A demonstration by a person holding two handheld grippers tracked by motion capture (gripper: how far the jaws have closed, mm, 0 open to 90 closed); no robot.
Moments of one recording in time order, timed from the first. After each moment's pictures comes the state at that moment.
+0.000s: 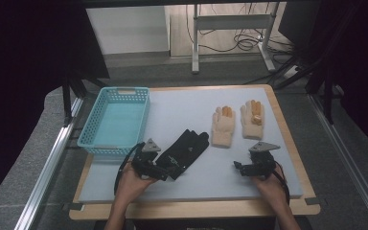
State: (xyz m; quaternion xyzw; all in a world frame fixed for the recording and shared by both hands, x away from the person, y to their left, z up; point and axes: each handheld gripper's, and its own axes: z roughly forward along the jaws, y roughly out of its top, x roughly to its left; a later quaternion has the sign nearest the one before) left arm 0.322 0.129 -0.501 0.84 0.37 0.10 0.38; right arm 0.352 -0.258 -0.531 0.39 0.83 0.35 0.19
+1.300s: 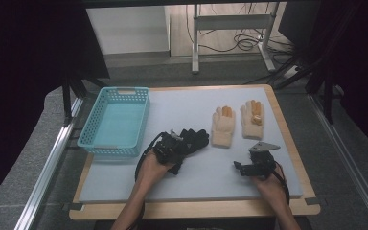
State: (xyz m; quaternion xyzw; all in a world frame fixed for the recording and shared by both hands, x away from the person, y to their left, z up) left arm 0.375 0.084 -0.520 0.87 0.40 0.10 0.28; right arm 0.352 -0.258 -0.531 0.39 0.83 0.35 0.19
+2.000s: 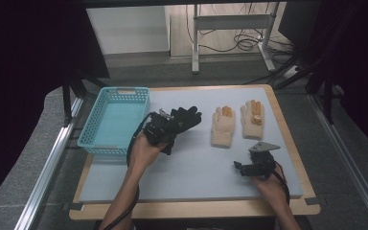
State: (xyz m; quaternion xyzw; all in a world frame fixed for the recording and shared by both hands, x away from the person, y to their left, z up) left arm 0.399 0.118 -0.445 0.84 0.43 0.14 0.30; right arm 0.352 -0.258 -0.531 0.39 0.83 0.35 0.19
